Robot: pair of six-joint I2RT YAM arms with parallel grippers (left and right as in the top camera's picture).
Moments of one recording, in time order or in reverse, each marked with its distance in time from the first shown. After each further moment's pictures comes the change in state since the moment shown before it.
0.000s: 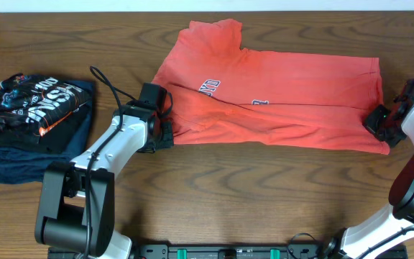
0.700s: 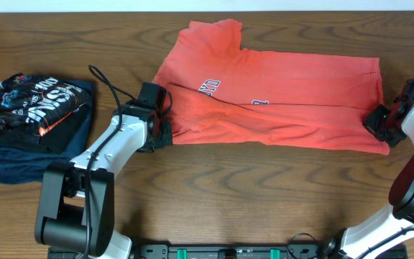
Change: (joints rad) left arm 0.003 0.000 0.006 -0.031 -0.007 0.012; right arm 0.000 0.000 0.000 -0.002 0.001 0.000
